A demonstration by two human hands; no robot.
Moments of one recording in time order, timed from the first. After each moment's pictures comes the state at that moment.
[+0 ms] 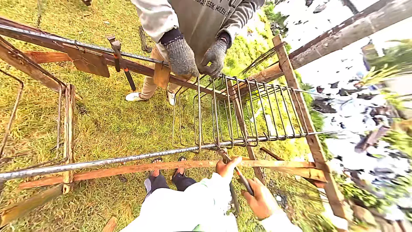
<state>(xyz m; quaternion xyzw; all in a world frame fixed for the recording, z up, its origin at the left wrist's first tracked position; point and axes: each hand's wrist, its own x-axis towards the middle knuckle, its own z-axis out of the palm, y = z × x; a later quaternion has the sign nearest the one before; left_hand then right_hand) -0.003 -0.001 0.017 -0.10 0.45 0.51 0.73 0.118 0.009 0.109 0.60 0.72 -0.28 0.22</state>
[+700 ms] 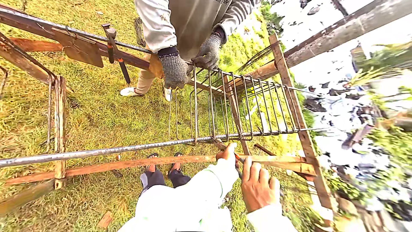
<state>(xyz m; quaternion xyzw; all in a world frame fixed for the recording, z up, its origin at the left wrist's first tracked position) -0.013 0.020 0.062 -0.28 0.45 0.47 0.71 0.096 -0.028 0.107 0.36 0.83 0.38 0.18</state>
